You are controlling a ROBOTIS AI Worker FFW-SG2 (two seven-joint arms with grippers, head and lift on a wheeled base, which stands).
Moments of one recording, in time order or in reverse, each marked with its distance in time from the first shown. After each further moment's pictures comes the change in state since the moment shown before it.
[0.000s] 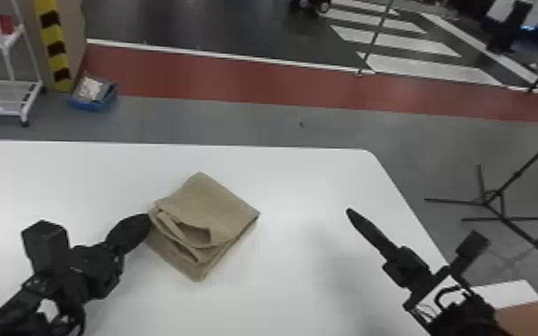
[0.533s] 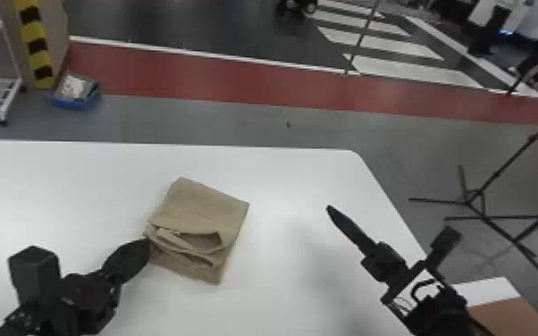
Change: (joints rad) left arm 0.158 0.007 -0.030 -0.232 -0.006 0.144 -0.002; right arm -0.025 0.001 0.018 0.026 0.004 0.000 0.000
